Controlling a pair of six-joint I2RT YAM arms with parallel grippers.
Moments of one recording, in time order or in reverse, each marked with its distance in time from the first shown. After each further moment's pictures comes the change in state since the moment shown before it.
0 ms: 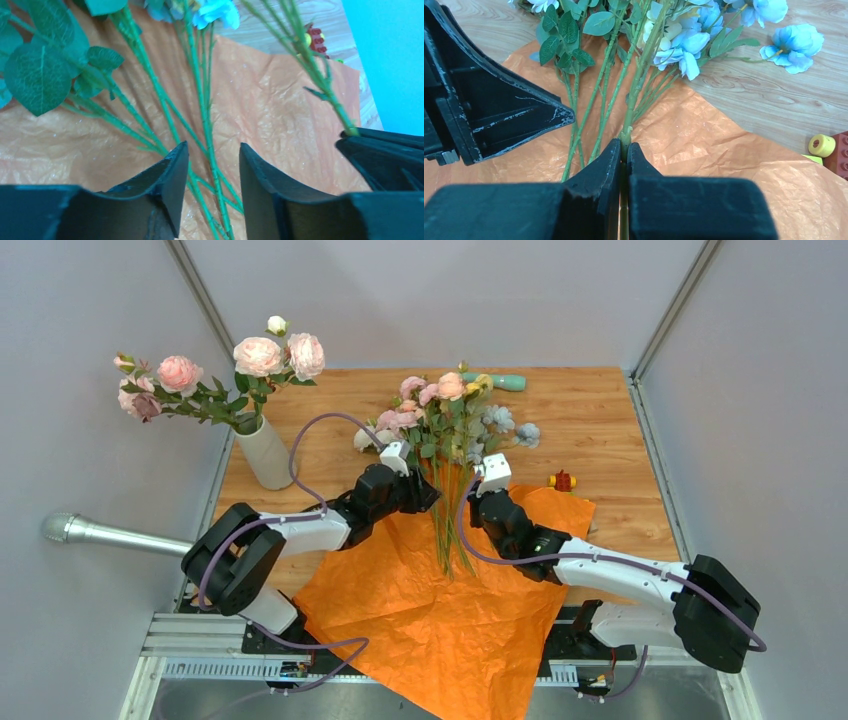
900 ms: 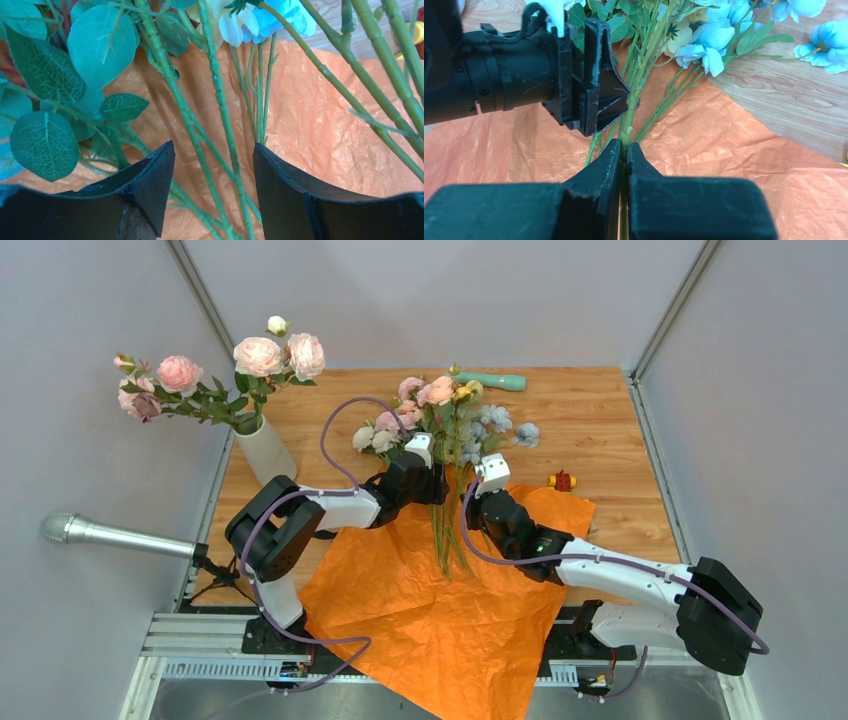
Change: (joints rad) left arm -0.031 0.228 0.238 -0.168 -0.165 0.160; right arm 0.001 -0.016 0.000 0.000 -0.102 0.041
